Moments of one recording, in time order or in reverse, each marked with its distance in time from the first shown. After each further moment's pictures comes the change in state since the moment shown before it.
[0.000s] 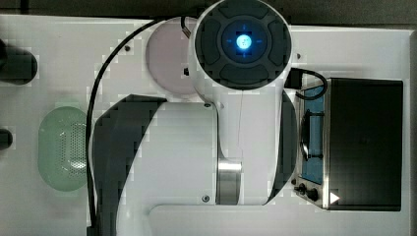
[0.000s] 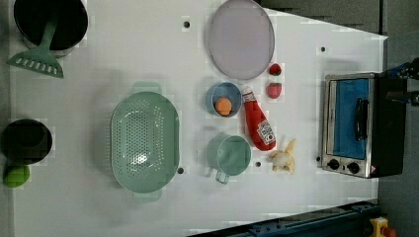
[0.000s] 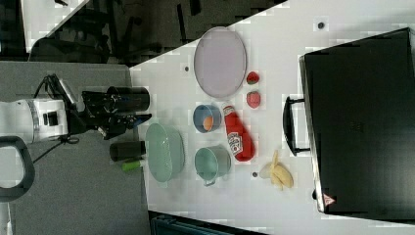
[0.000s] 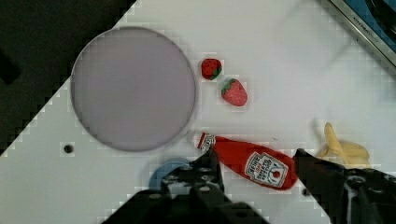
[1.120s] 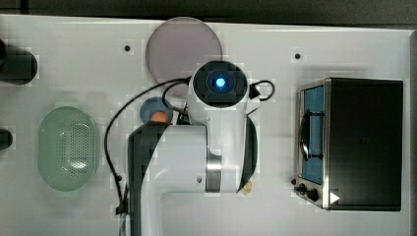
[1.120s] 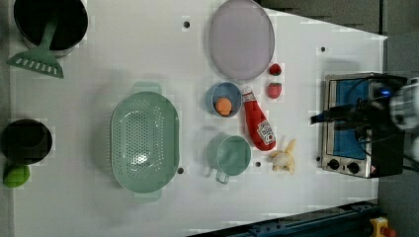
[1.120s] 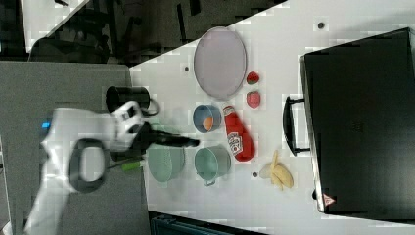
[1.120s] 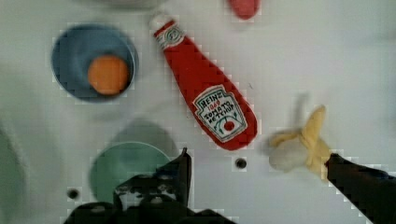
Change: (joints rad) arm -0.090 0.024 0.110 -0.384 0.029 0.180 -0.655
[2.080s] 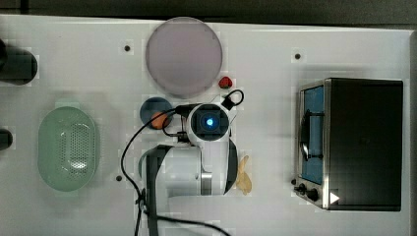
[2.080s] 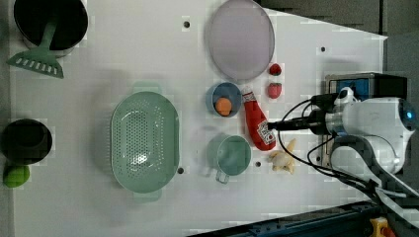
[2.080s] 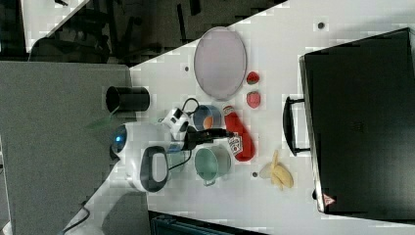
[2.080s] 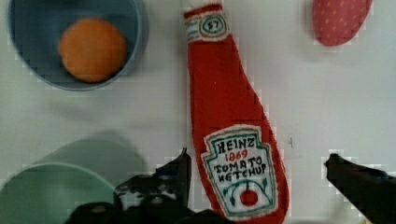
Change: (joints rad) arm 0.004 0.169 0.017 -0.256 -0.013 0.524 -0.275
